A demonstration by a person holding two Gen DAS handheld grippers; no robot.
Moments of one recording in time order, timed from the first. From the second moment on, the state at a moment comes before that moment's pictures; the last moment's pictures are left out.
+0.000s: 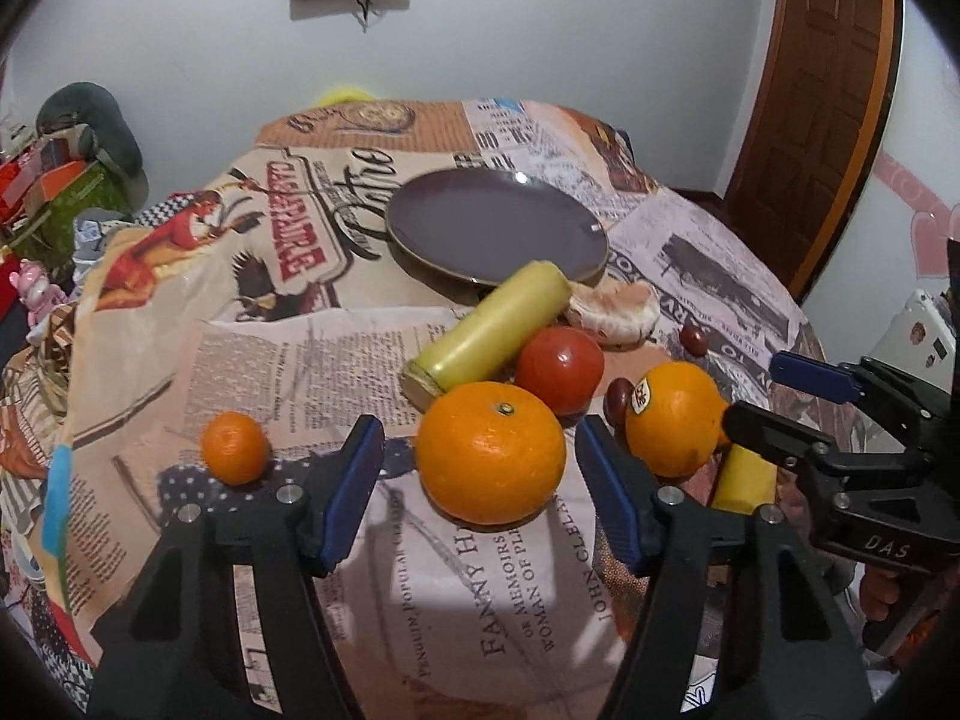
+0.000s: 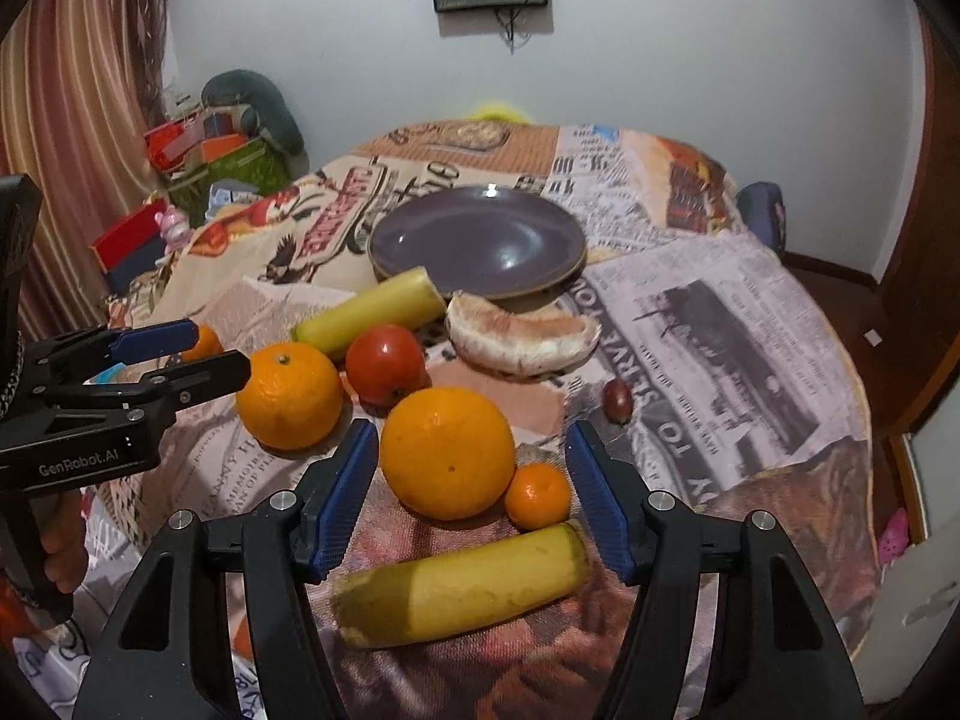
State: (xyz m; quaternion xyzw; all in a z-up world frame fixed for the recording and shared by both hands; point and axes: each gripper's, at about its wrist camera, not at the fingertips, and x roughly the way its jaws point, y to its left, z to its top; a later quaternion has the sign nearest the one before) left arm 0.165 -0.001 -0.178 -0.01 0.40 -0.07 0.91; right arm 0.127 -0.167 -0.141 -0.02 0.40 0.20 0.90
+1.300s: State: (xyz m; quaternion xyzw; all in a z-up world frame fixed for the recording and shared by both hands) left arm 0.198 -0.008 -0.209 -0.01 0.44 -0.09 0.89; right arm 0.151 -0.158 -0.170 0.02 0.45 0.24 0.86
